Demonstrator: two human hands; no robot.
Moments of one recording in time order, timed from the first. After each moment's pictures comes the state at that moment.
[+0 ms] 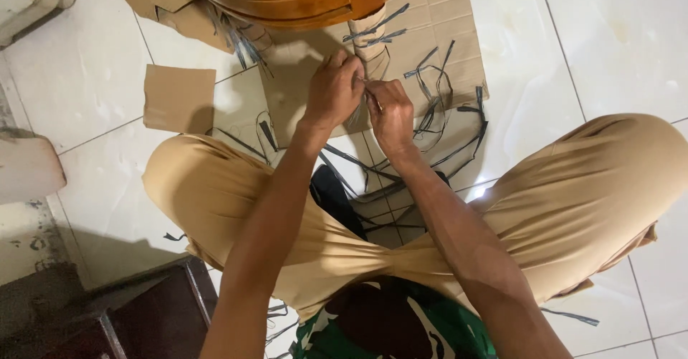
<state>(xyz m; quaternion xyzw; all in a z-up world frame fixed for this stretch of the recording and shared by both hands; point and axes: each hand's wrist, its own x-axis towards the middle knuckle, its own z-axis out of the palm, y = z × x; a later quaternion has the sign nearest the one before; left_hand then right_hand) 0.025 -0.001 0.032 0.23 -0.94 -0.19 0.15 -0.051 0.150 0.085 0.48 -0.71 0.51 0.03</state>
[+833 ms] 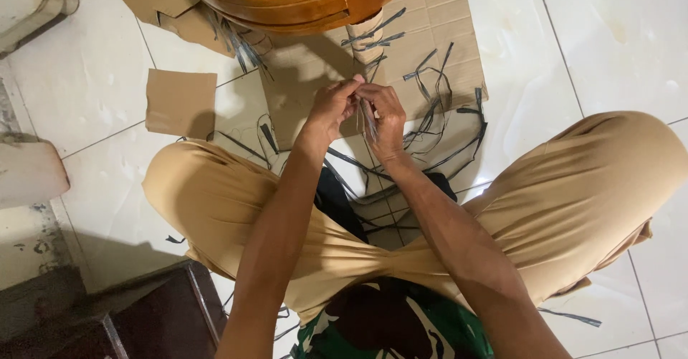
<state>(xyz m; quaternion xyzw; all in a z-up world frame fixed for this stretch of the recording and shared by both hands) 0.034 0.026 0.027 0.50 -0.44 -0.73 0.16 -0.036 0.145 0.088 0.44 -0.65 0.62 0.03</state>
